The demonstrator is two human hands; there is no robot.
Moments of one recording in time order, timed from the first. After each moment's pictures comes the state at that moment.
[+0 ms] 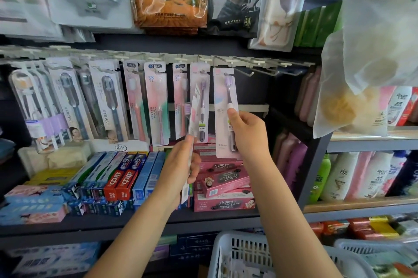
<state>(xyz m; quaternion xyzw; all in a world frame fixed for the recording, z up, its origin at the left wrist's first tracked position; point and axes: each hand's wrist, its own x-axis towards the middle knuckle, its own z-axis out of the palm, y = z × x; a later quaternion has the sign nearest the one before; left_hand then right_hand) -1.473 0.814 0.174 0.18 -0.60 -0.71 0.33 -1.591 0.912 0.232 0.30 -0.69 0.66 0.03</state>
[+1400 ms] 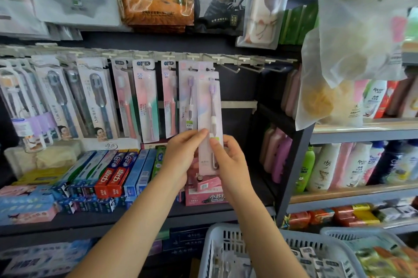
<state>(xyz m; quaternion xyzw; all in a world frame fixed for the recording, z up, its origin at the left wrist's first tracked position) -1.492 0.836 0.195 0.18 -0.62 -0.69 0.33 -1.546 0.938 0.171 0.30 -0.57 0.75 -0.14</state>
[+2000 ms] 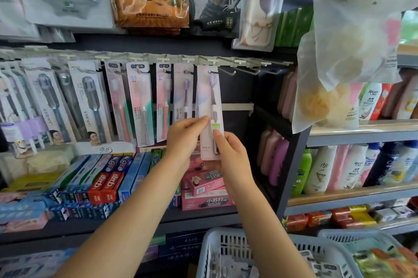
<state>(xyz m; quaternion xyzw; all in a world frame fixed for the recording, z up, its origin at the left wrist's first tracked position) -1.523 0.832 0.220 0.19 -0.63 -0.66 0.37 -1.562 0.935 0.190 0.25 -0.58 0.76 -0.15</state>
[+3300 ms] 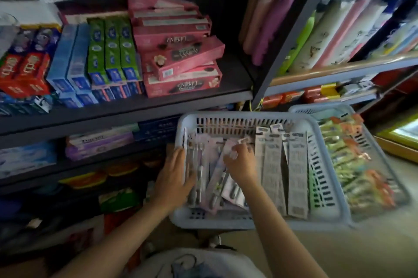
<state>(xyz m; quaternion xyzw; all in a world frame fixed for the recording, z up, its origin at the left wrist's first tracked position) -1.428 0.905 -0.141 0.19 -0.92 -0.34 -0.01 -1.557 1.063 -0.096 0.02 -0.92 0.32 -0.21</state>
